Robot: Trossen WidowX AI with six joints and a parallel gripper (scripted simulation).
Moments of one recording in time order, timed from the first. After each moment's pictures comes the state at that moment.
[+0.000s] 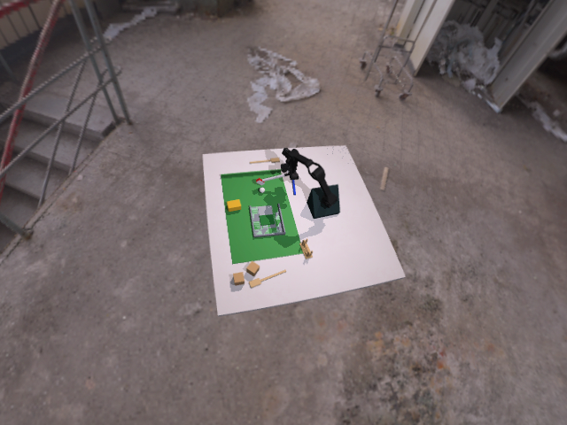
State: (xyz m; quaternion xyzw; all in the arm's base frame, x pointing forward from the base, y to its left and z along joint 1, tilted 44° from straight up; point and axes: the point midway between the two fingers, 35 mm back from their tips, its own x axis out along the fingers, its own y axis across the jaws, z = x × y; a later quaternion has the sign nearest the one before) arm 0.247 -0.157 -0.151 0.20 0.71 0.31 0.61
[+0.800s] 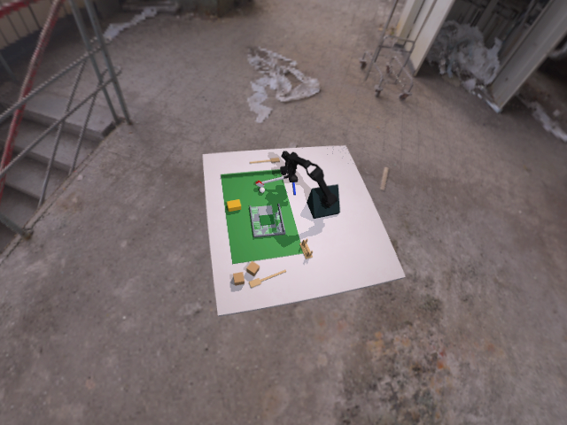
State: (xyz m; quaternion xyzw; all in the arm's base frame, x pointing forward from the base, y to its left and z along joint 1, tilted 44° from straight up) arm 0.243 -0.138 -0.174 0.20 0.70 0.31 0.61
